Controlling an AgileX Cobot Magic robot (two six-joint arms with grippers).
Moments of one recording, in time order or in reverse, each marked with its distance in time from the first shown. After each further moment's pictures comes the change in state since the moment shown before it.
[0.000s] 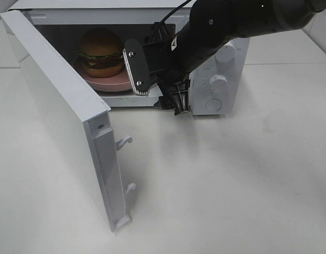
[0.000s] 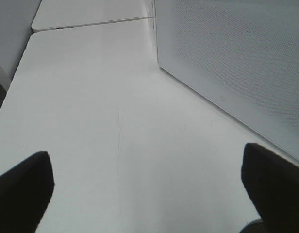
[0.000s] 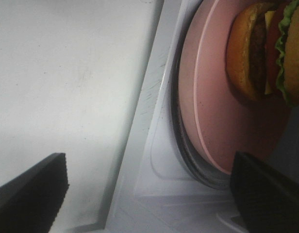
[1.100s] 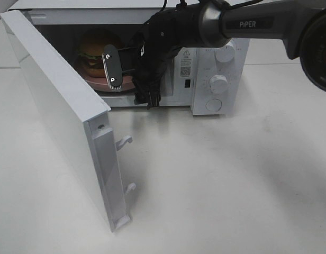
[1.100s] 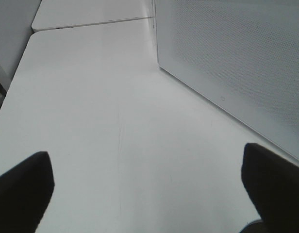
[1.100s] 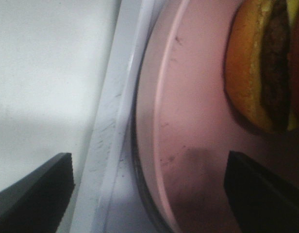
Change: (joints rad) left arm 0.000 0.000 0.000 0.000 0.000 0.000; right arm 0.000 0.376 -0.500 -0.030 0.162 0.088
